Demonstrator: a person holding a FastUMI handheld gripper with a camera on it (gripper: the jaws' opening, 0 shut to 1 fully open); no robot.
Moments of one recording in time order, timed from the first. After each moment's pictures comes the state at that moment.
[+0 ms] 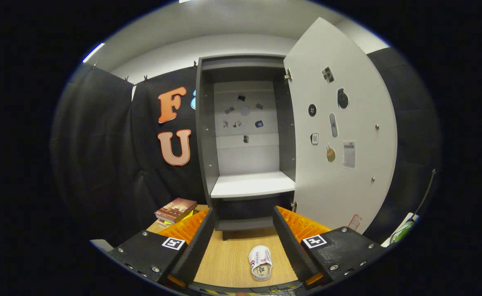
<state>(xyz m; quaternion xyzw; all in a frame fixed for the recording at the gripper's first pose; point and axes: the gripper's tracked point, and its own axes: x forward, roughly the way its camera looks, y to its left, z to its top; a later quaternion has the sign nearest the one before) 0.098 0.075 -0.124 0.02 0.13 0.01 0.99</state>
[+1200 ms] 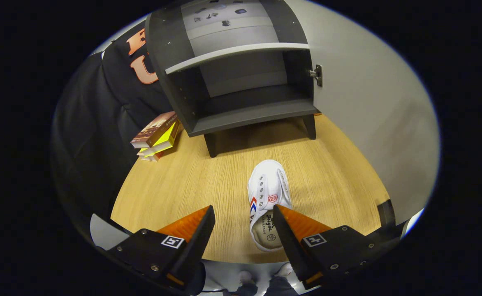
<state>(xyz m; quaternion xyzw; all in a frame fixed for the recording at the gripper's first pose) 0.122 0.067 -0.443 0.07 0.44 0.05 0.89</state>
